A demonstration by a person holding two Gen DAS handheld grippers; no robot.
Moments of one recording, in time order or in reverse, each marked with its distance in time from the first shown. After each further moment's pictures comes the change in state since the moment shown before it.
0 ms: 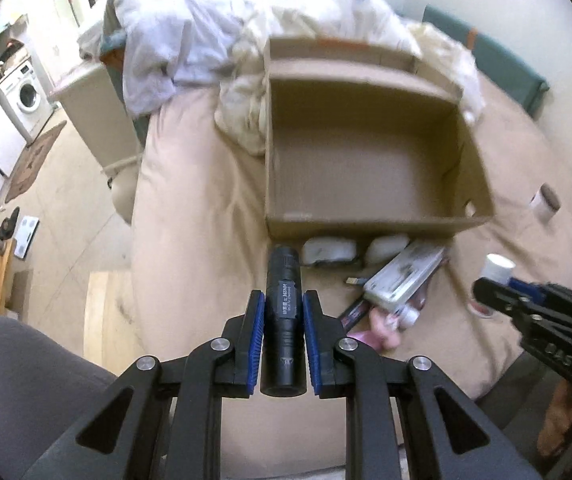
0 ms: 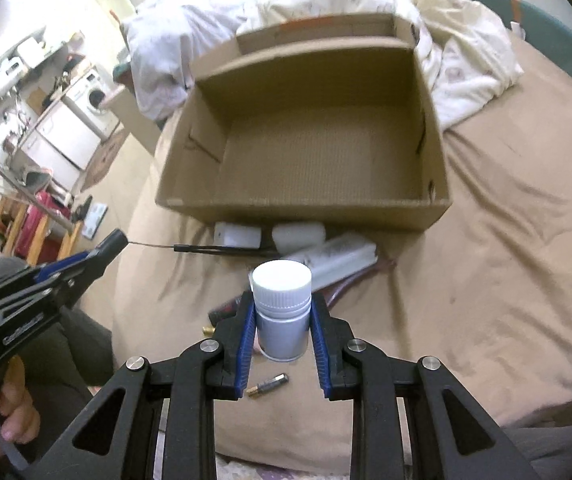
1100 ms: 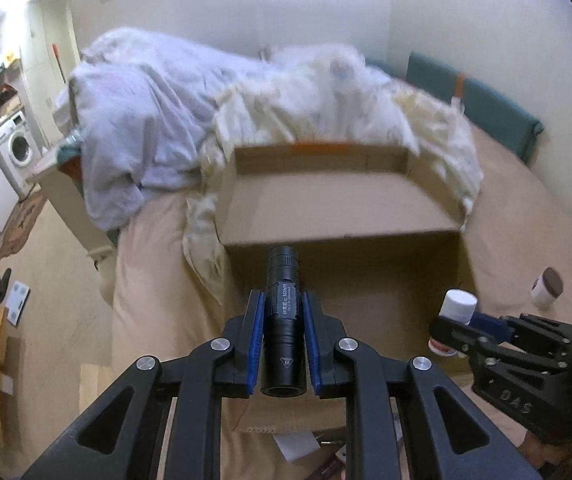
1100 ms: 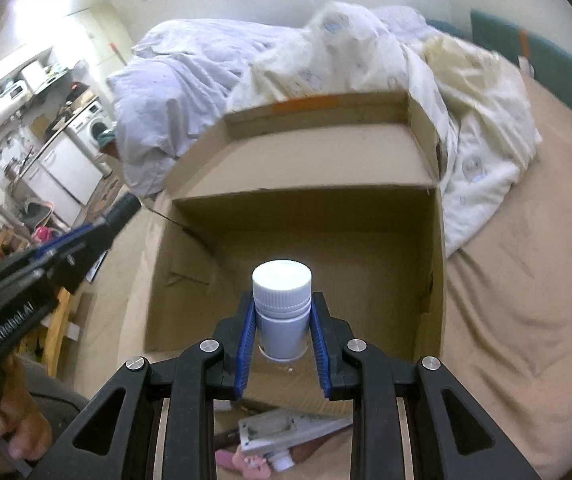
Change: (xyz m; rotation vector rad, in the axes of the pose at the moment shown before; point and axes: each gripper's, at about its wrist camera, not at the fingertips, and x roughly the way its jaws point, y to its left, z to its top) left arm 0.054 -0.024 0.150 0.045 -0.156 -0.018; right arm 0.035 -0.010 0.133 0.003 -0.110 0.009
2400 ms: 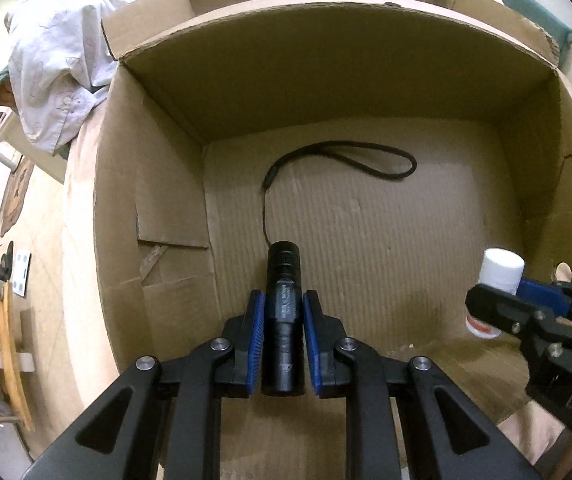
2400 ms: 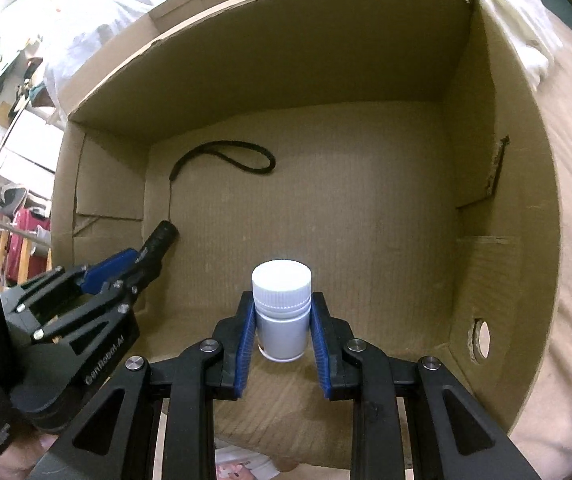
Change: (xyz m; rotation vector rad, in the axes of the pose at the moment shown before) left arm 0.141 -0.022 -0.061 0.087 0.338 0.064; right arm 0.107 -0.029 -0.026 0.105 0.288 -0.030
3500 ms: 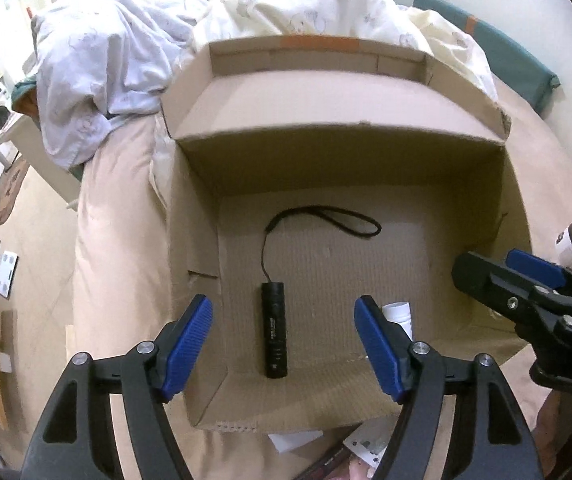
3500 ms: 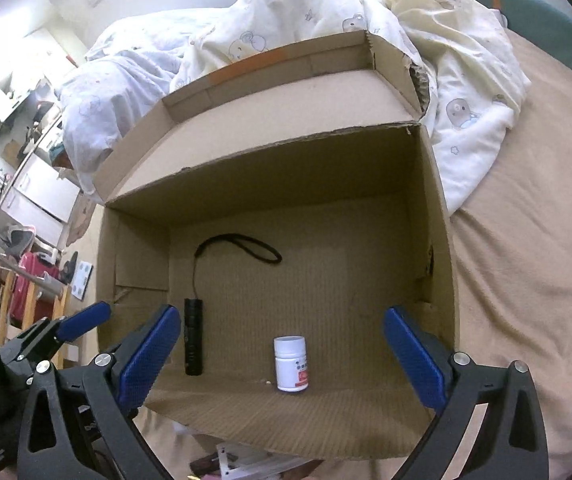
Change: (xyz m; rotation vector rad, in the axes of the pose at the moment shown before) left arm -0.070 0.022 0.006 -0.073 -0.128 -0.092; right arm -0.057 0.000 0.008 0.033 -0.233 0.015
